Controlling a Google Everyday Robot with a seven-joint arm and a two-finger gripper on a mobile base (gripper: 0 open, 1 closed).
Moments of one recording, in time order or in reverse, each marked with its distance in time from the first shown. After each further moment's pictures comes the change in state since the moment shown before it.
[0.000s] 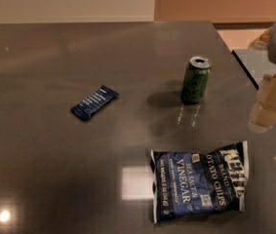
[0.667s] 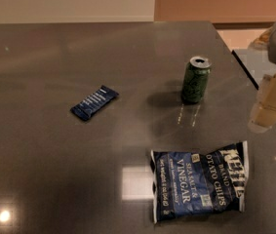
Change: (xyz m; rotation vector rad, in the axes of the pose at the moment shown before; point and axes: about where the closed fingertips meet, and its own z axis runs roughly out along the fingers) arm 0.000 0.000 0.000 0.000 0.000 0.000
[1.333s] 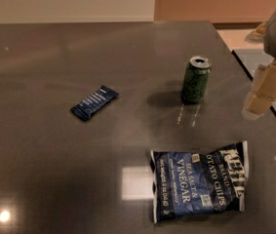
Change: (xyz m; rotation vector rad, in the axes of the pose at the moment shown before) arm -0.005 -0.027 0.007 0.031 -0.048 0.003
